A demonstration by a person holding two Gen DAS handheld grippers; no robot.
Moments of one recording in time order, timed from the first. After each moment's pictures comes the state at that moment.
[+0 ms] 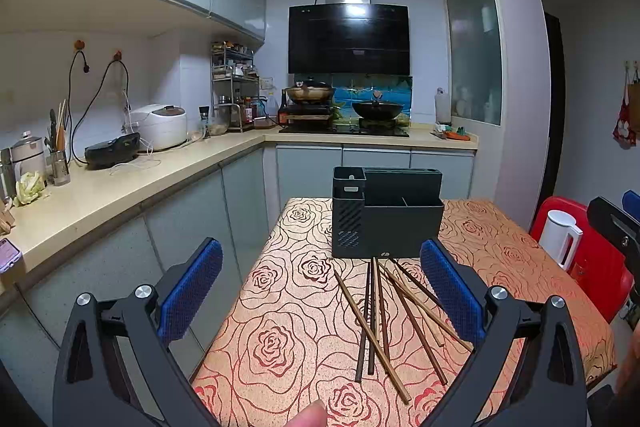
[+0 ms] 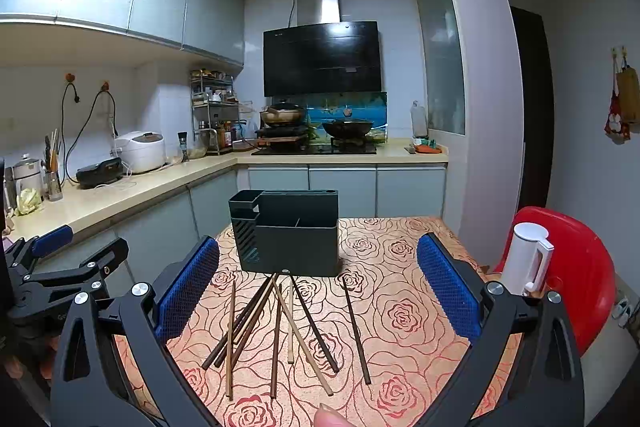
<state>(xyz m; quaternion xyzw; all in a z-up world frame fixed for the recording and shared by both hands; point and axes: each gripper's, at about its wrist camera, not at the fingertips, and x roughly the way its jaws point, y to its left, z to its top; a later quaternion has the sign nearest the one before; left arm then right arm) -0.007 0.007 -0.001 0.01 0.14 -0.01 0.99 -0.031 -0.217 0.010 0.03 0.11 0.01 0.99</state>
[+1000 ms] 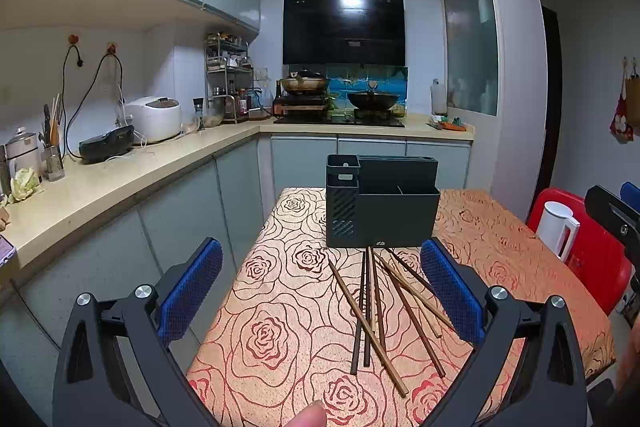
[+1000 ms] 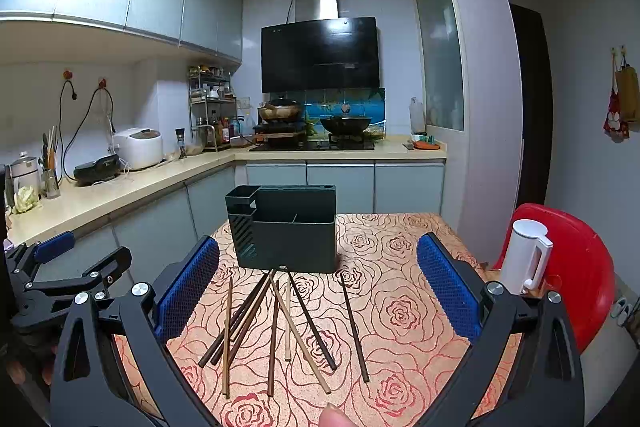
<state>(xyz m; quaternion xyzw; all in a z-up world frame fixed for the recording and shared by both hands) -0.005 0.003 -0.009 0.01 0.16 -0.01 0.99 -0.029 -0.221 0.004 0.03 0.11 0.01 0.99</state>
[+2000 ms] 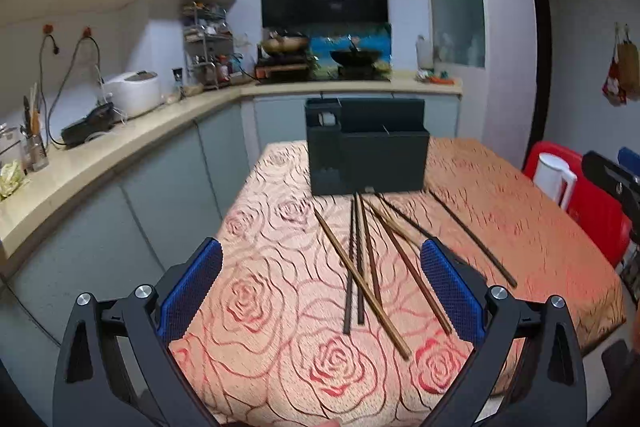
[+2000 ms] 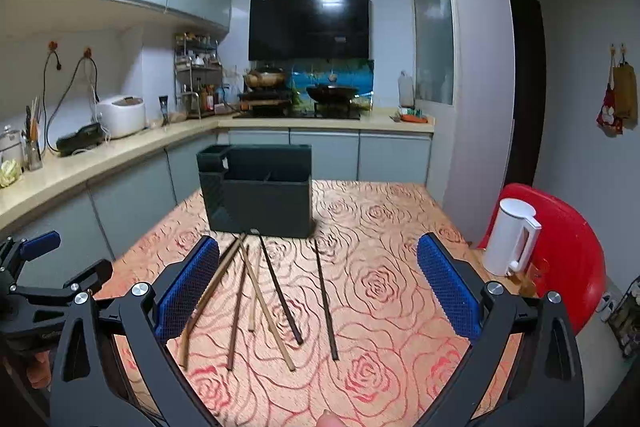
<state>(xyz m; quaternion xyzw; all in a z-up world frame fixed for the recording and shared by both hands) 0.006 -0.012 -0.056 0.04 0.23 -0.04 0.97 -0.010 -0.237 -0.034 0.00 0.16 -0.01 0.99</state>
